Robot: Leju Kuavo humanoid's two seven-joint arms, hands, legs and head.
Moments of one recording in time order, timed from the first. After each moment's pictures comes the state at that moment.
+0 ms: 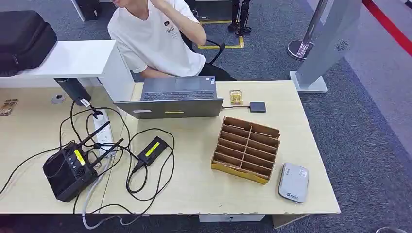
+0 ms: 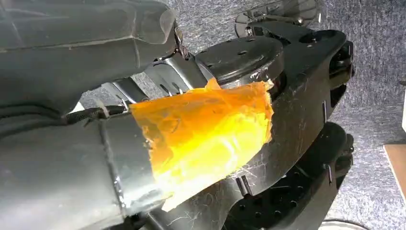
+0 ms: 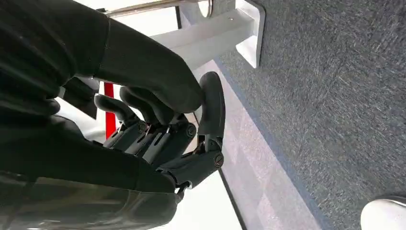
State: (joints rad) left arm 0.03 0.54 -1.43 -1.17 1.41 0.40 -0.17; right arm 0.04 -0.21 -0.33 -0.17 1.32 -0.27 0.36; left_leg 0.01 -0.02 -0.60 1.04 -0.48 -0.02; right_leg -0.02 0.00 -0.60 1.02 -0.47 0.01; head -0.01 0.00
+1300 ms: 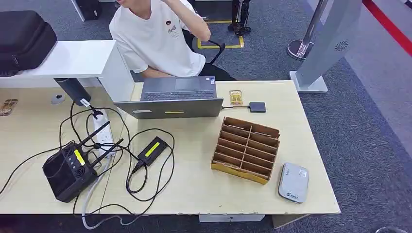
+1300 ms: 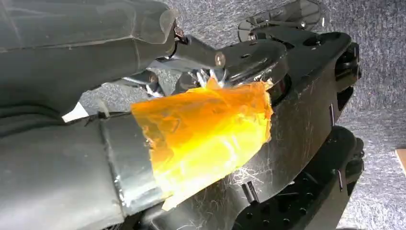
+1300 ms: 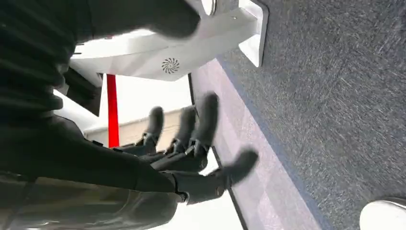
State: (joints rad) left arm -0.02 0.54 -1.51 -1.17 1.44 0.43 -0.19; right arm 0.04 -0.20 -0.33 -0.17 1.35 -0.27 0.38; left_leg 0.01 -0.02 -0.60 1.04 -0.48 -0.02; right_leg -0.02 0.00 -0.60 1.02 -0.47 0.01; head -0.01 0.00
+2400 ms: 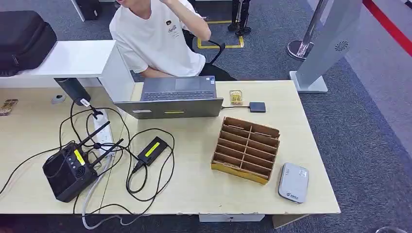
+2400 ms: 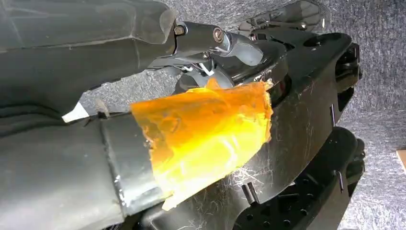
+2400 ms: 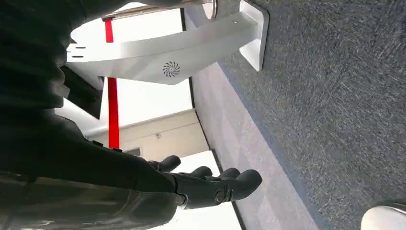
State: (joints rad) left arm -0.02 0.54 -1.51 -1.17 1.43 0.43 -0.19; right arm 0.04 -0.19 -0.34 -0.17 1.35 -0.26 0.39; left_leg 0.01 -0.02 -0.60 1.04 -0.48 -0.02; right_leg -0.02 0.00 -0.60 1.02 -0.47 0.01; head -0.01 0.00
